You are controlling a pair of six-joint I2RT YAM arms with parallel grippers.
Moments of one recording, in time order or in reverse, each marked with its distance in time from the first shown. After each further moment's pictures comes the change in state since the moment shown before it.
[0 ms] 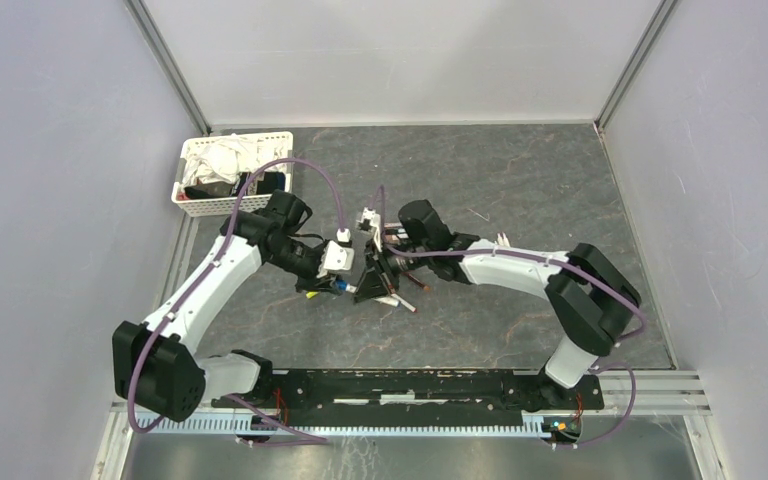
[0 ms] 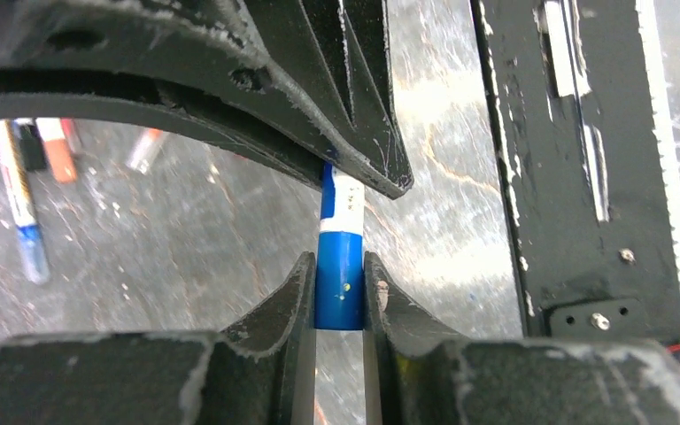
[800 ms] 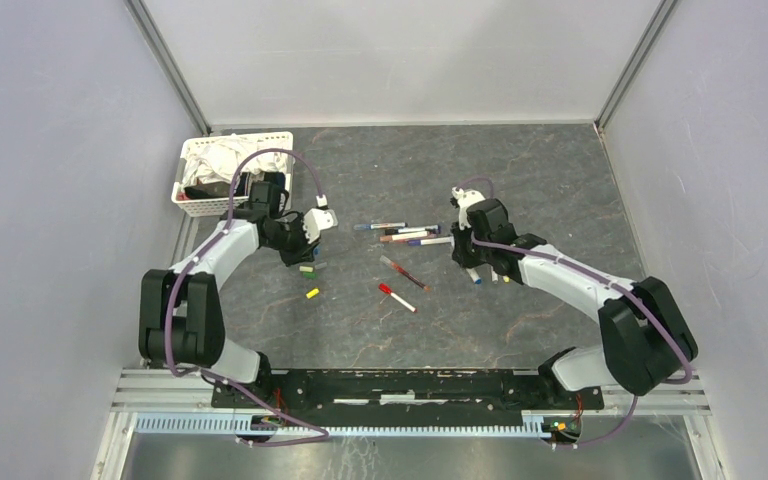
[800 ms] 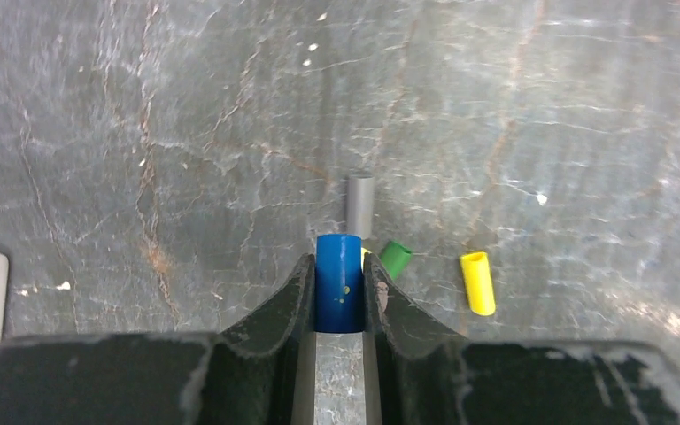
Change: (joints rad) left arm 0.243 0.230 -0.084 0.469 -0.232 -0.238; right arm -0.319 -0.327 -0.265 -0.341 0.872 -0.080
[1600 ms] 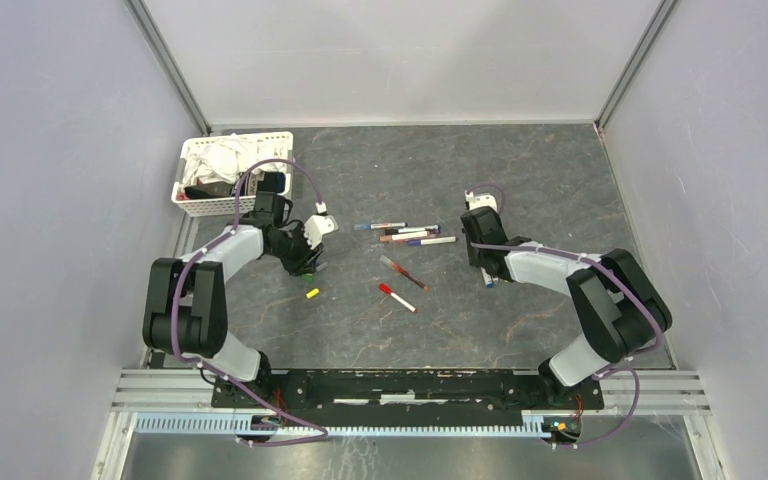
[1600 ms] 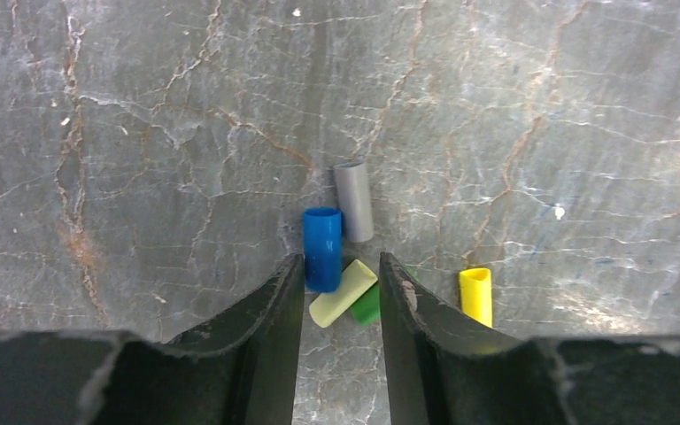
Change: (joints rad) left arm 0.000 0.076 -0.102 0.180 -0.074 -0.148; right arm -0.027 0.186 -0.042 0.145 0.421 0.085
